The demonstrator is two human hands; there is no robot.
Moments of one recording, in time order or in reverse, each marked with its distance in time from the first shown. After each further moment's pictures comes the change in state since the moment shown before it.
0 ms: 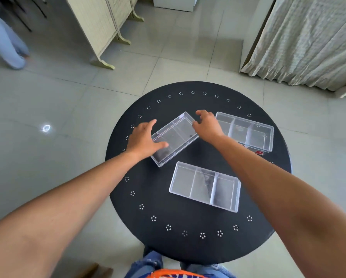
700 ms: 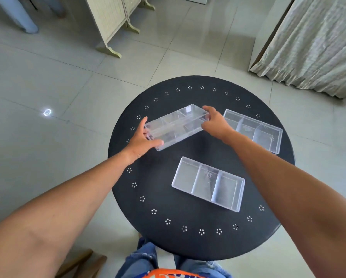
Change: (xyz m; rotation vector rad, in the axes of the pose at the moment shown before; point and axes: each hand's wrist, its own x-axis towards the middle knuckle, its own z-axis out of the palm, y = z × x) left_hand -0.015 -0.037 0.012 -0.711 -0.119 -0.209; right_hand 0.001 0.001 -0.006 0.047 -0.182 0.051
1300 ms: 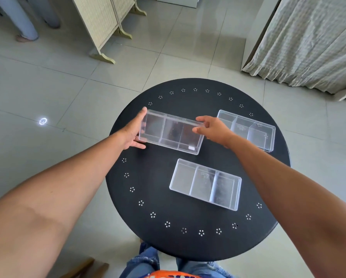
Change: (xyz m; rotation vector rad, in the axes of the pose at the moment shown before) left_hand 0.018 0.057 -0.021 -0.157 -0.081 -0.310; right_hand -0.014 0.017 -0.009 0.019 -0.079 -0.067
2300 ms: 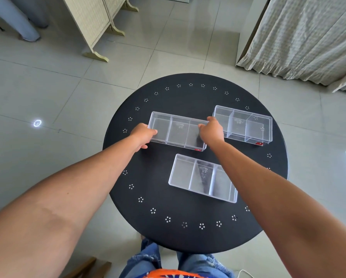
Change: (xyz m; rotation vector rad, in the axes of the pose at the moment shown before) left_hand 0.025 -0.026 0.034 0.363 0.175 0.088; right_hand -0.002 0.007 0.038 0.132 0.350 0.314
